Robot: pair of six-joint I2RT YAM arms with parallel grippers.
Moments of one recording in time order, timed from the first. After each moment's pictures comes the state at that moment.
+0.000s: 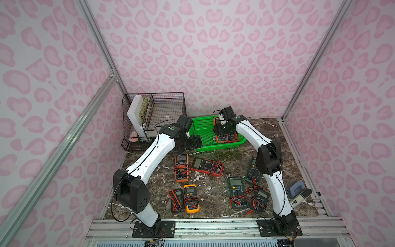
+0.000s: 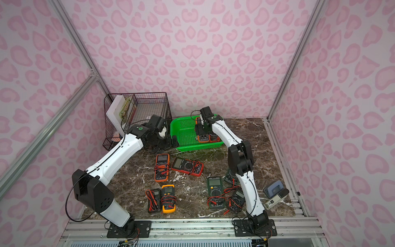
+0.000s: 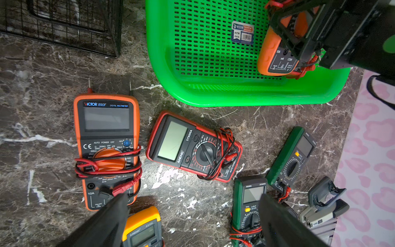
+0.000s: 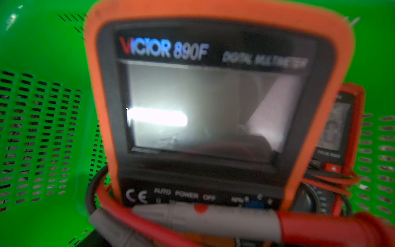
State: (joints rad) left arm -0.44 1.65 1.59 -1.05 0.14 -0.68; right arm 0.48 2.39 2.22 -0.81 -0.04 0.19
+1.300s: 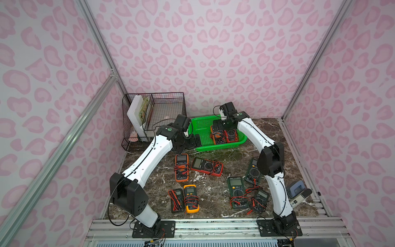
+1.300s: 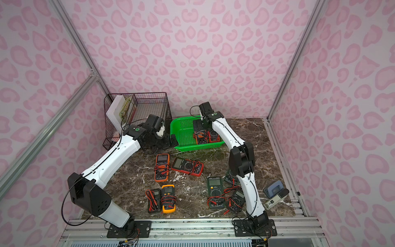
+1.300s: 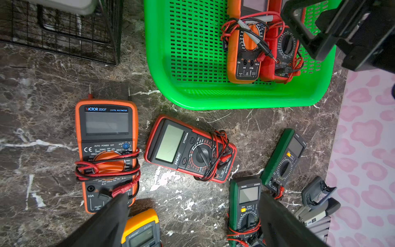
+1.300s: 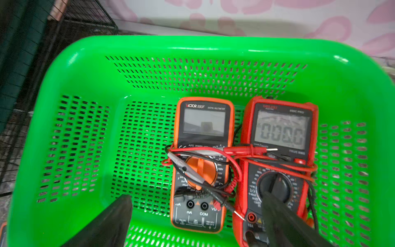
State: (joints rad) left arm -0.42 1.60 1.57 -1.03 0.15 -0.66; right arm 0.50 2.31 2.27 -0.86 0.00 0.22
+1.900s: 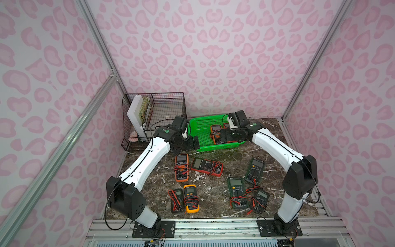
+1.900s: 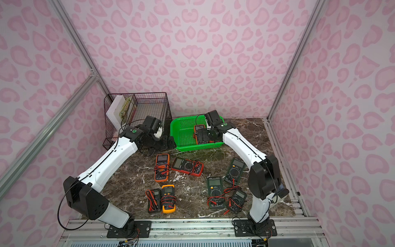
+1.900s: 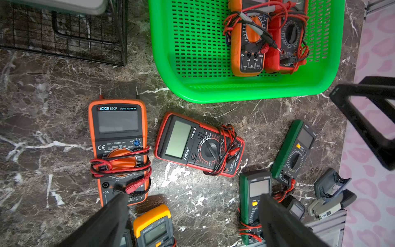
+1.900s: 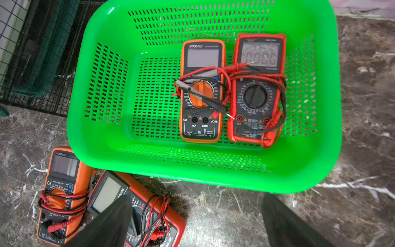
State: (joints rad) left arm -0.42 1.56 1.53 -1.05 0.15 -0.59; right arm 0.55 1.78 1.62 -0.75 0.02 0.31
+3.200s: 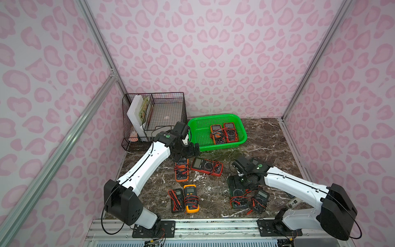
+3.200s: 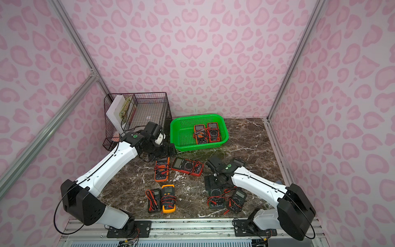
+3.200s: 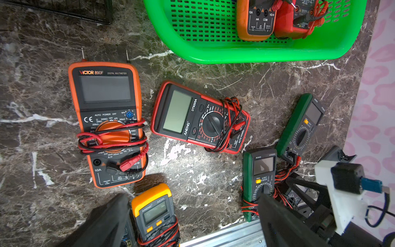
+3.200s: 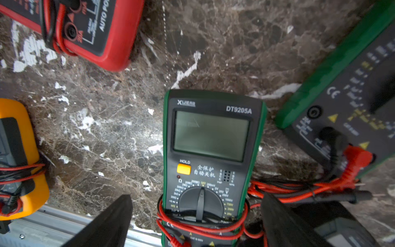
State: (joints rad) left arm -0.45 1.51 1.43 -1.06 0.19 -0.60; right arm 0.83 1.32 0.86 -0.84 -0.03 0.65
